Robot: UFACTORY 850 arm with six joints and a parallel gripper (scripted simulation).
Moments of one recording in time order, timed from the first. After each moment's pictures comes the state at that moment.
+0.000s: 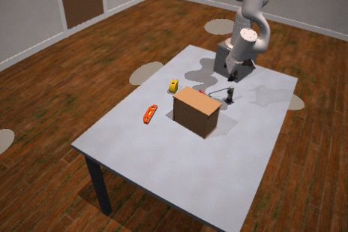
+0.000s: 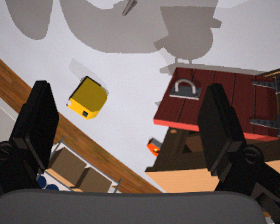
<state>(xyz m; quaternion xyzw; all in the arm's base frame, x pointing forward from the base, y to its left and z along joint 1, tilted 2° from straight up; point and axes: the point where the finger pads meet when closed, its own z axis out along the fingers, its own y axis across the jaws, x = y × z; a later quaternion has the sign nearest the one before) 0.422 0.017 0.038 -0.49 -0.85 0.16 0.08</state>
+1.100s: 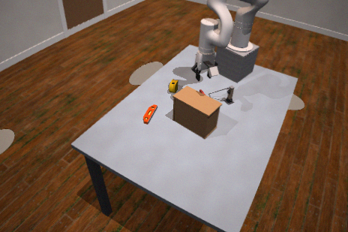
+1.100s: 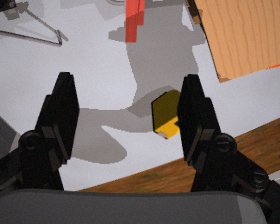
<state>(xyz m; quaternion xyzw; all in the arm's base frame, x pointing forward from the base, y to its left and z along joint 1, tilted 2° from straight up) 0.498 -0.103 0.026 -0.92 -0.38 -0.01 0.01</state>
